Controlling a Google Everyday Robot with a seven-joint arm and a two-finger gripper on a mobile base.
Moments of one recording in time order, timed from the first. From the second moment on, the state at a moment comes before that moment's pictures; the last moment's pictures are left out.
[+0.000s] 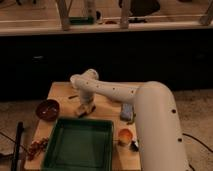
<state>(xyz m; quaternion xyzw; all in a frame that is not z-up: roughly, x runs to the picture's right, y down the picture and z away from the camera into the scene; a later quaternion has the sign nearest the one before) -0.110 0.127 0.901 -0.30 -0.18 -0.26 0.90</state>
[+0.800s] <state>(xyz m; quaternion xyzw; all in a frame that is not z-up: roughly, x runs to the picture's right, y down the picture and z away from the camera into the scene) -0.046 0.100 0.926 -0.30 -0.13 -0.21 0.92</state>
